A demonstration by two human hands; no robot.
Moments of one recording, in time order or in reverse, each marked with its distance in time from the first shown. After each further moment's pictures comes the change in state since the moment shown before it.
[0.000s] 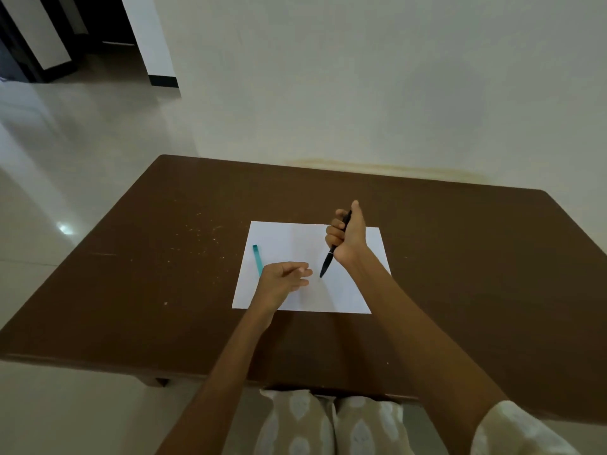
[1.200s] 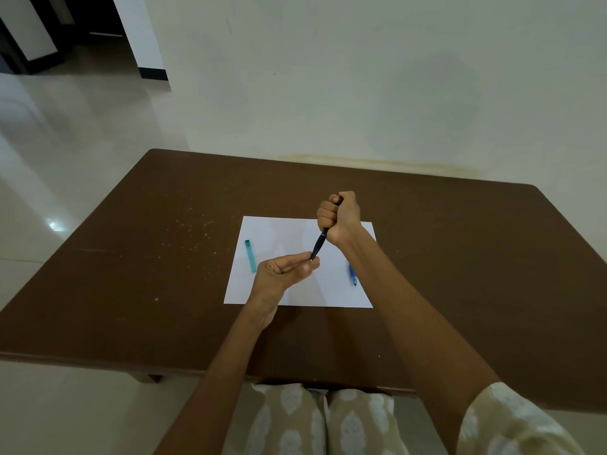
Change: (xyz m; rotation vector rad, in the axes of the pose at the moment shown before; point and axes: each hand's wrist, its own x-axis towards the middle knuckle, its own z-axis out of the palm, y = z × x) left_hand -0.007 -0.003 0.011 -0.295 -0.092 0.182; right_hand 0.001 -0.020 0.016 0.022 -0.056 0.071
